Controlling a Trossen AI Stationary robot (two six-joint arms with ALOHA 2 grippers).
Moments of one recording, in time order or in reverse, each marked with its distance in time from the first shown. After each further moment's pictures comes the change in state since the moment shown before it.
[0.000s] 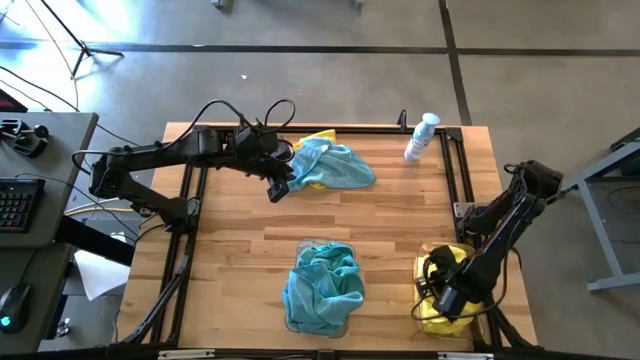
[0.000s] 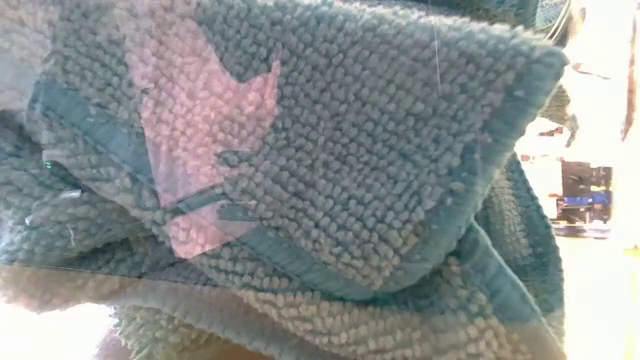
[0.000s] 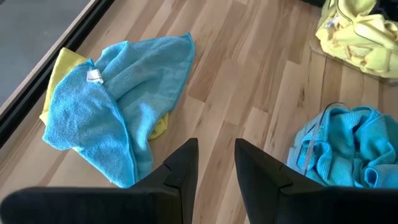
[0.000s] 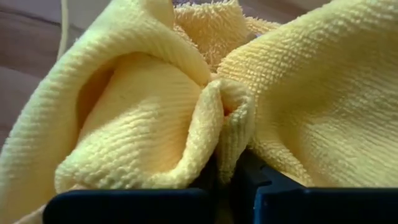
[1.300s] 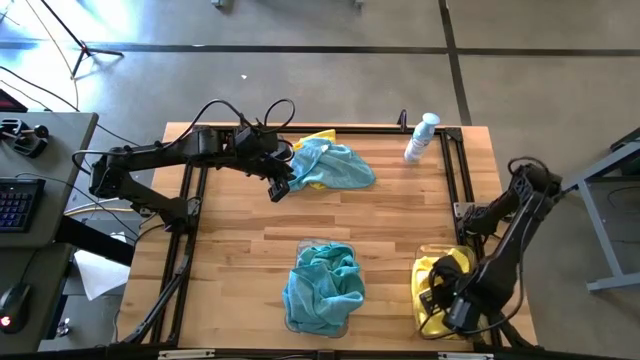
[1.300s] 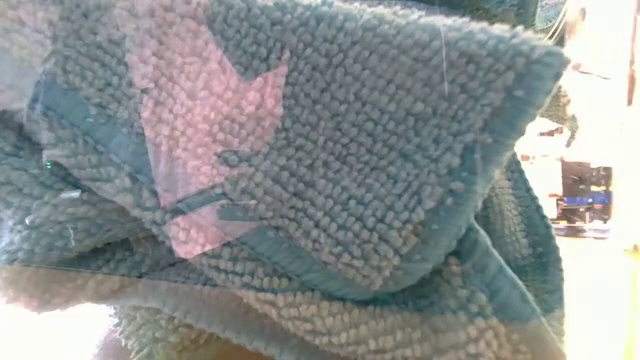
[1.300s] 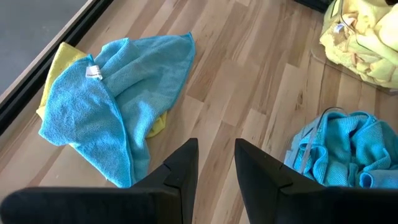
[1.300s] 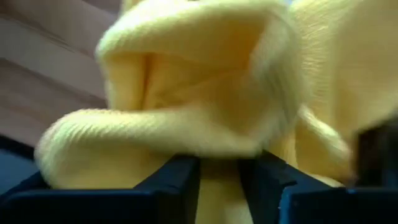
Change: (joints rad) left arm 0.000 0.000 0.000 0.000 0.001 -0.037; right arm 0.042 0.029 0.308 -0.194 -0.011 -0.037
